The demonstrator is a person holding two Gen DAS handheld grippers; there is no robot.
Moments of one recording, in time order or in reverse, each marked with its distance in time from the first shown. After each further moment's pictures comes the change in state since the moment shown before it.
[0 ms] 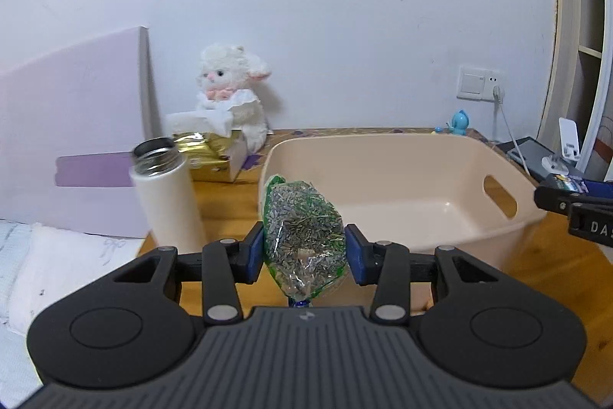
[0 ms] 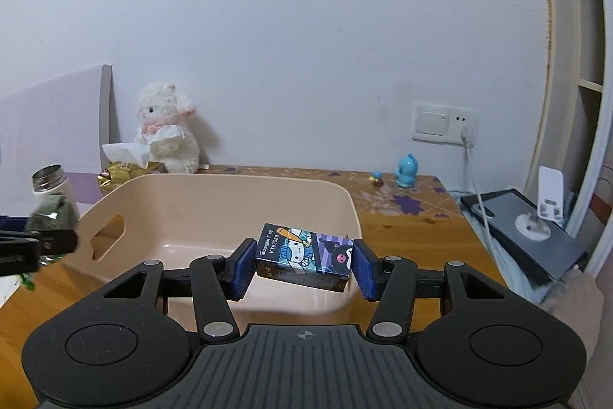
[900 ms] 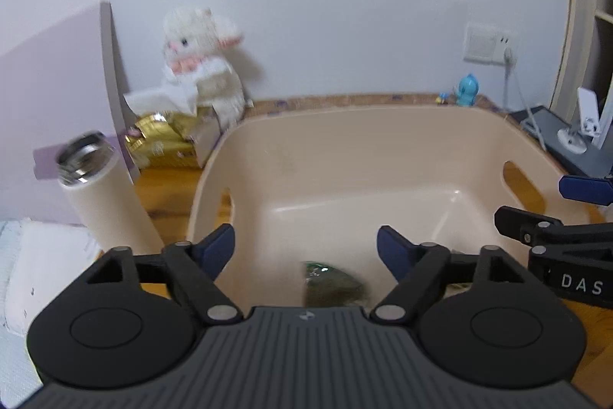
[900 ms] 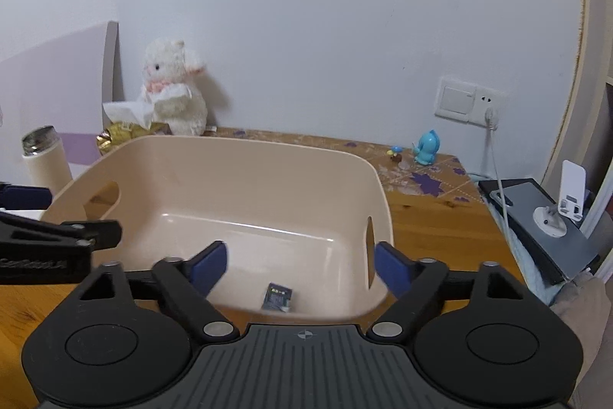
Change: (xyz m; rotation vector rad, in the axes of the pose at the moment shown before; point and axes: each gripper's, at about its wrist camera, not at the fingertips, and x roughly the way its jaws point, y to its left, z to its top) left arm 0.070 -0.034 0.014 0.047 0.113 0.022; right arm 0.015 0.022 -0.003 -0.045 0.104 0.012
